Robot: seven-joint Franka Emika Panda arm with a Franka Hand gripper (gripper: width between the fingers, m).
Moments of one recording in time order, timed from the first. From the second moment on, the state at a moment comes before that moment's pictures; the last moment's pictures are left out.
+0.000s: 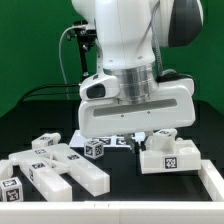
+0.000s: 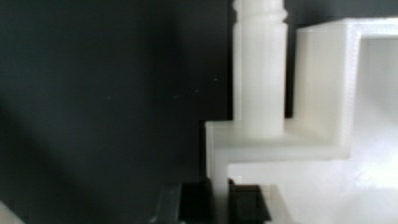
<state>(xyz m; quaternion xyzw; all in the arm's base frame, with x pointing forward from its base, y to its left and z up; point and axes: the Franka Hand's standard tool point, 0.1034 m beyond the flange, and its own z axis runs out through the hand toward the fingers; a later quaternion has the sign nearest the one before) 0.530 0.022 0.040 -1.00 0.03 0.04 0.07</state>
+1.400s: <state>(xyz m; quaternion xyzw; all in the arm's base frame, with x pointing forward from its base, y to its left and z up) 0.618 0.030 0.019 -1.00 0.00 0.03 0.08</state>
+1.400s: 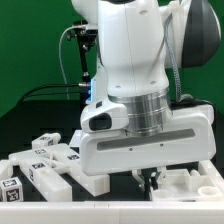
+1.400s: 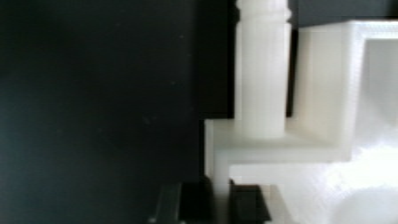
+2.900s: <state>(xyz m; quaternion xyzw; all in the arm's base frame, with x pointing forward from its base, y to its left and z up) 0.486 0.045 0.057 -0.98 0.09 0.14 0.07</state>
